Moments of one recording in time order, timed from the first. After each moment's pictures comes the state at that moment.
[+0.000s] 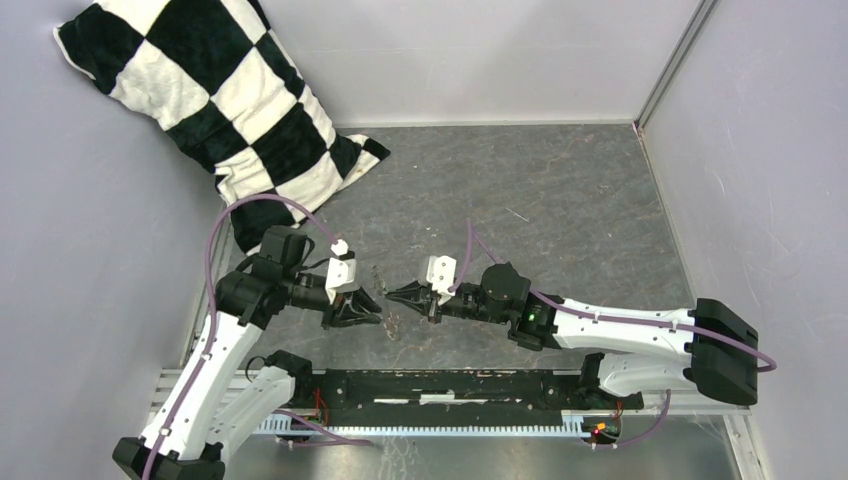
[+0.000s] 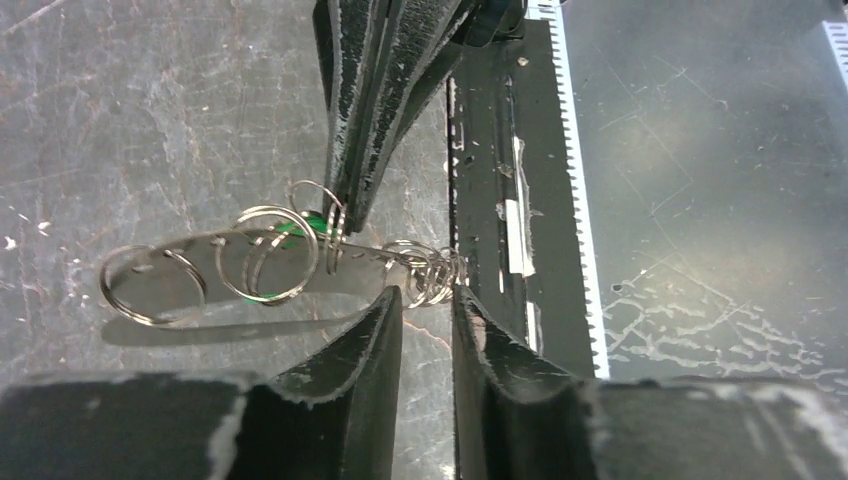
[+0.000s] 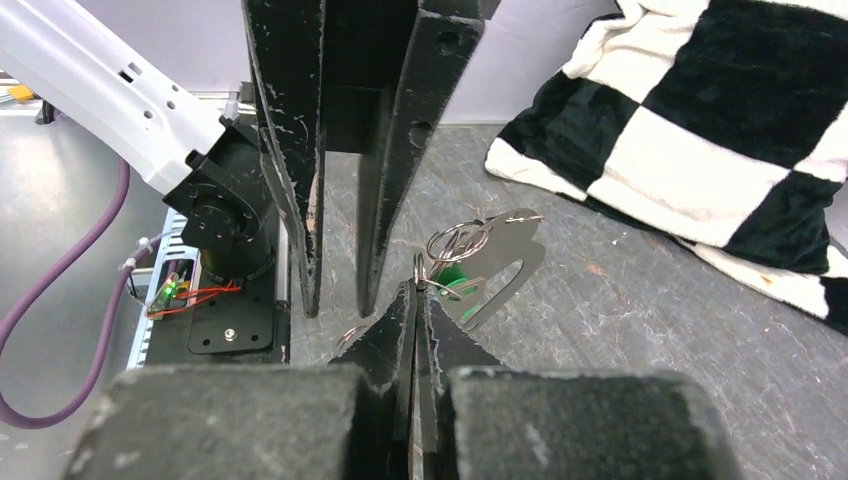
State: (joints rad) left arm -0.34 0.76 0.86 -1.03 1.10 0.77; right arm 1.21 1.21 0.69 0.55 -0.18 -0.13
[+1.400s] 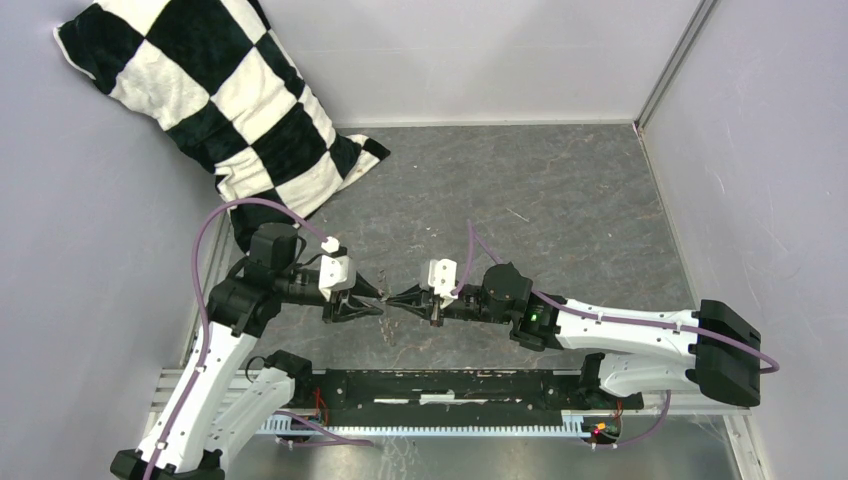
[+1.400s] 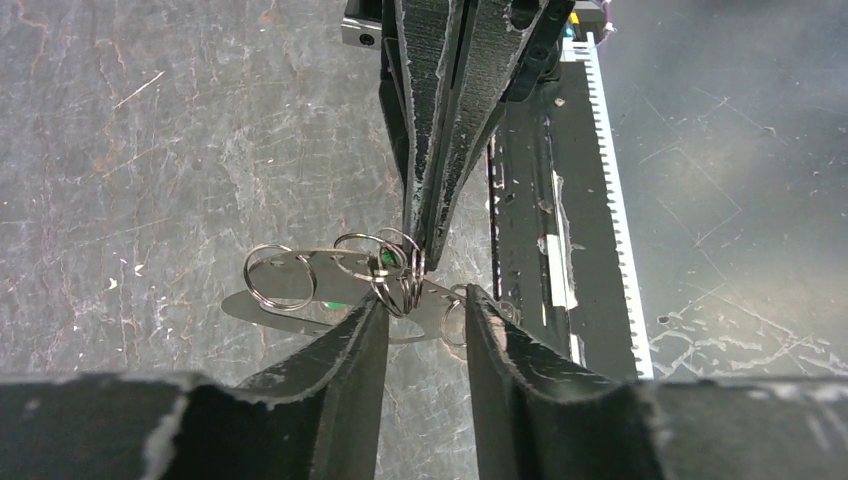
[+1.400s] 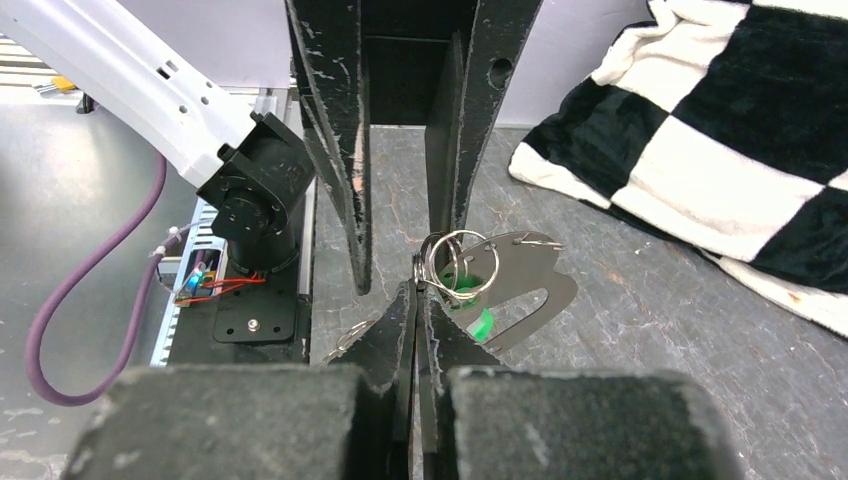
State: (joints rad) left arm -0.34 0.72 0.87 -0.86 1.11 0.68; right arm 1.21 1.19 0.69 0.54 -0.23 -0.13
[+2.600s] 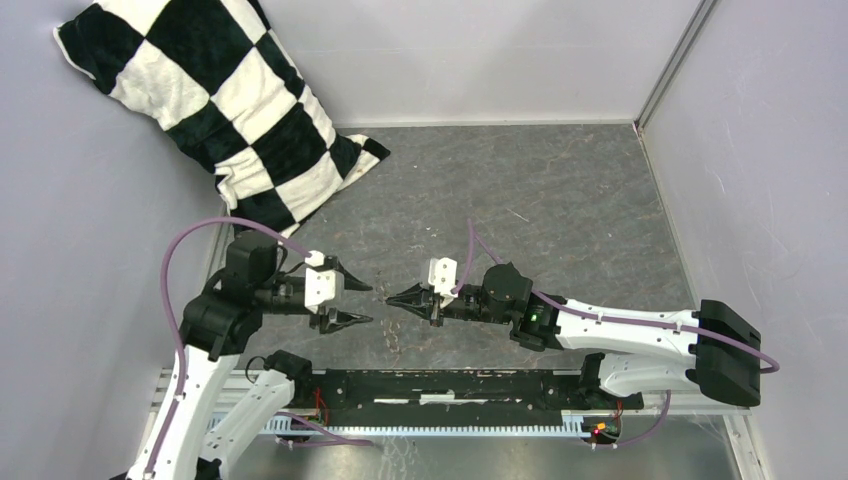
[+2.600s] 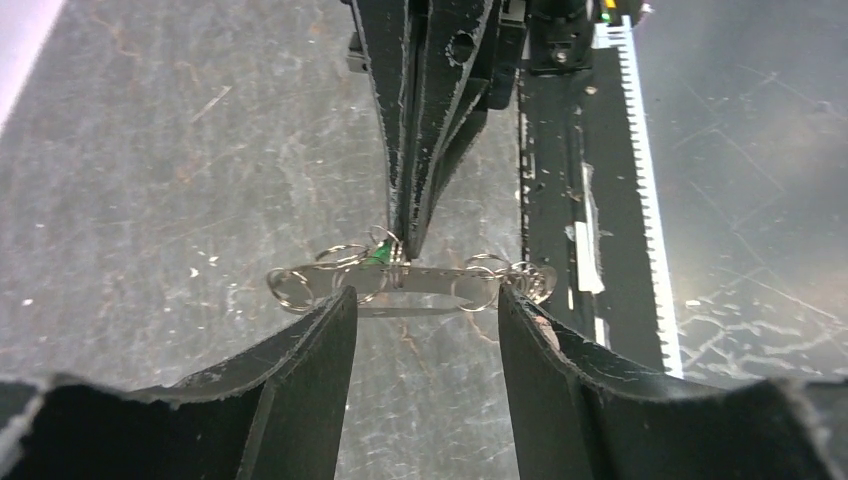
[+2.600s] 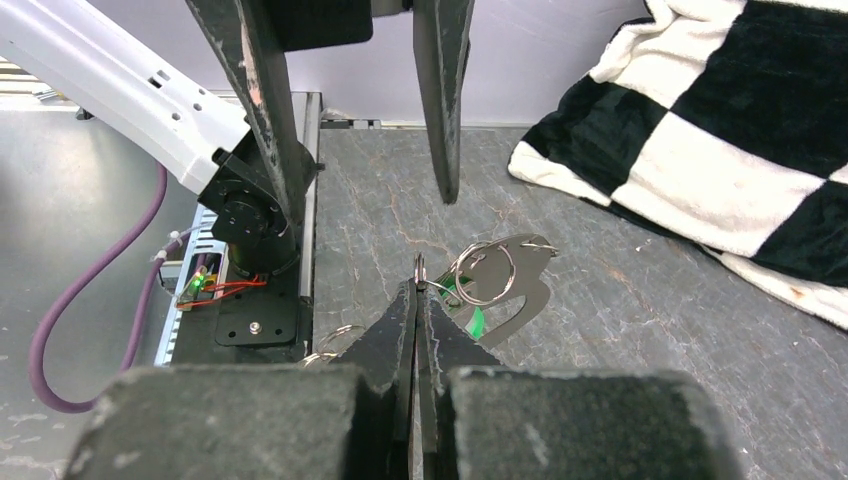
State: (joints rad) left arm -0.34 0.63 0.99 -0.97 1.01 0.73; right arm 1.21 1.19 0.69 0.54 -0.22 -0.12
